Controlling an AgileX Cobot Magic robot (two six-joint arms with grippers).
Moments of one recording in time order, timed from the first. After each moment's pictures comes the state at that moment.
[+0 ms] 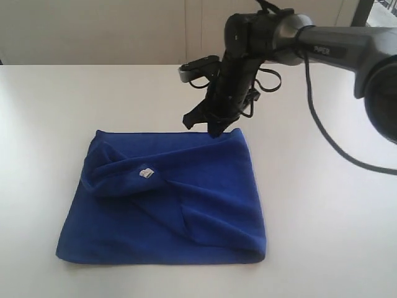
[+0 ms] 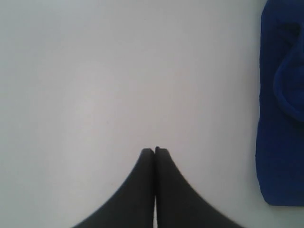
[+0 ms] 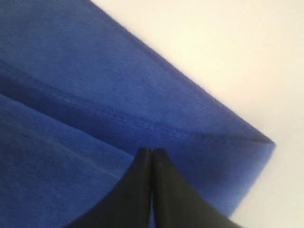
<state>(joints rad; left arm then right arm) 0.09 1.16 -1.03 -0.03 1.06 0.06 0.45 2.25 -1.86 0.15 1.01 -0.25</state>
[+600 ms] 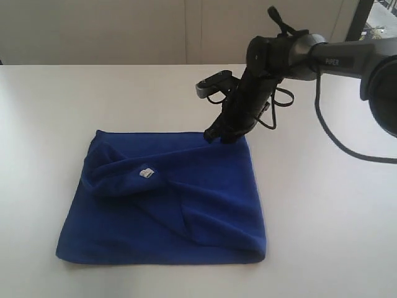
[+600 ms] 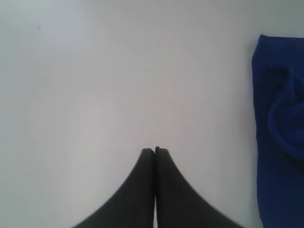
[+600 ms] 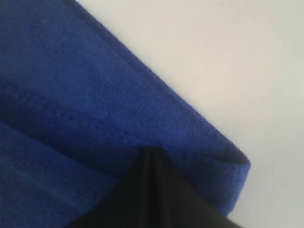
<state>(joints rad) 0.09 1.16 -1.03 -0.05 0.93 0.10 0.38 2.30 -1.76 0.19 0.86 -0.44</state>
